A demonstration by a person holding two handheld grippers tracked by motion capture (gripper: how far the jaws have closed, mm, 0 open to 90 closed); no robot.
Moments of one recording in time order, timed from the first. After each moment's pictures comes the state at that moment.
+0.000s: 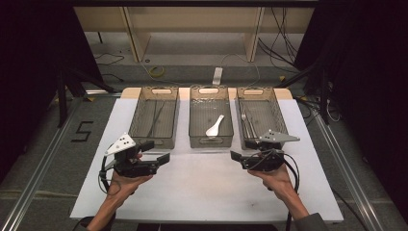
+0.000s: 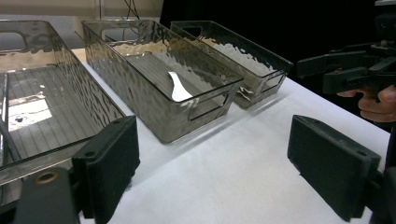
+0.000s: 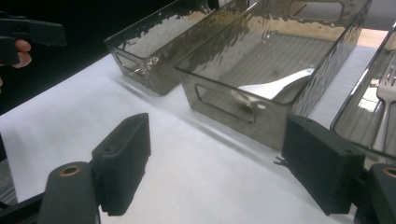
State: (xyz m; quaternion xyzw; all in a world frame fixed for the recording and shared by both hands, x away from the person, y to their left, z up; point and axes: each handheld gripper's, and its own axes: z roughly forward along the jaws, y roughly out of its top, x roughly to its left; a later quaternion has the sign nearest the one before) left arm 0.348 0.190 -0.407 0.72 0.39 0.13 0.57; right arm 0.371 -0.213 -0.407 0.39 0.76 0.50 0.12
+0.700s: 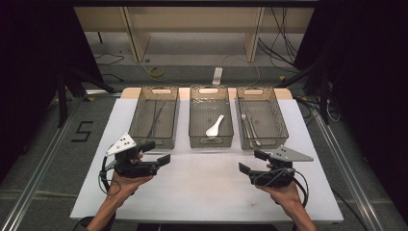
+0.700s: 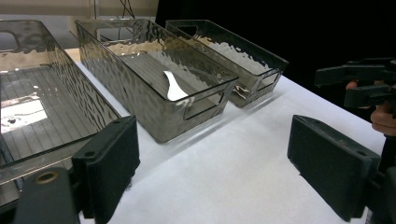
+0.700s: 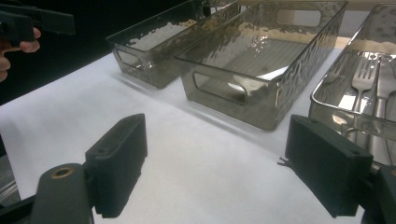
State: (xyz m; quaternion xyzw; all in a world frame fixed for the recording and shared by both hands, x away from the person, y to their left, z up) left arm 0.347 0.190 -0.407 0.72 0.38 0.12 0.57; right arm 0.332 -0.234 -0.421 0.38 0.75 0.52 0.15
